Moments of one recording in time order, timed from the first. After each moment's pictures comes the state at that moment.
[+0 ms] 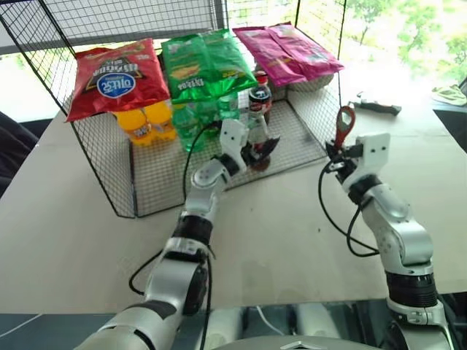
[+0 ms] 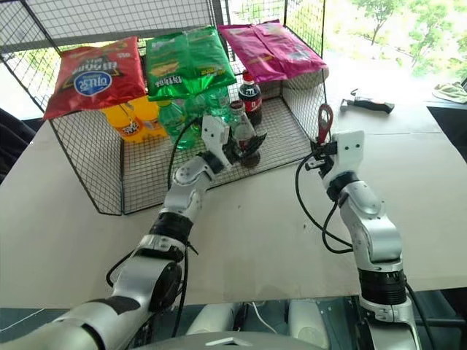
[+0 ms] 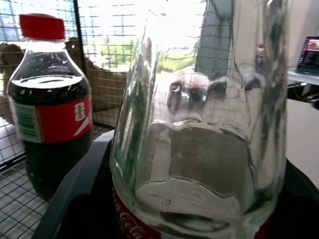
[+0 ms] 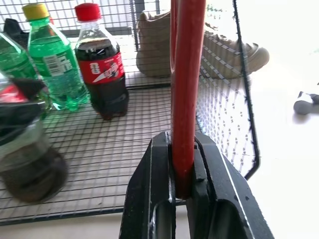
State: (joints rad) left arm -0.62 0.13 -0.03 0.36 -0.26 -0.03 -0.72; right arm -0.30 -0.26 -0.09 -0.29 0.31 0.45 0.21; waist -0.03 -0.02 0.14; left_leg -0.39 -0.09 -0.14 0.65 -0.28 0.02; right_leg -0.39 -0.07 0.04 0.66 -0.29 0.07
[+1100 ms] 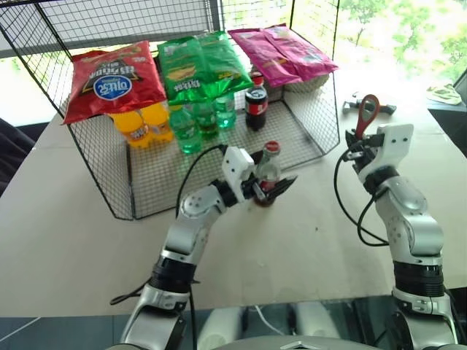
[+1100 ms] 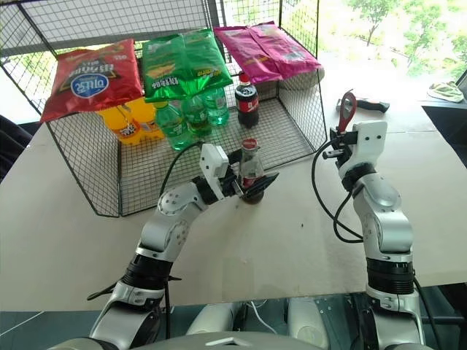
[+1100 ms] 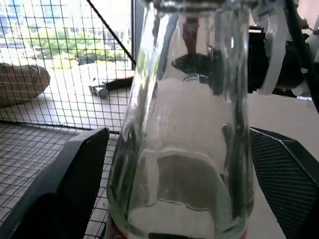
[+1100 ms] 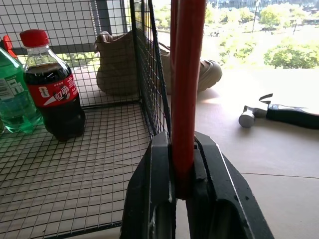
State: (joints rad) left arm -0.38 0.19 -0.14 -0.04 -0.32 0.09 -0.77; right arm -0.35 -0.27 -0.16 -0.21 0.31 0.41 0.21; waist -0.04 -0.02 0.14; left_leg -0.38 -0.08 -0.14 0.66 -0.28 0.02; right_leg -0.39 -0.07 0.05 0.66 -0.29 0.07
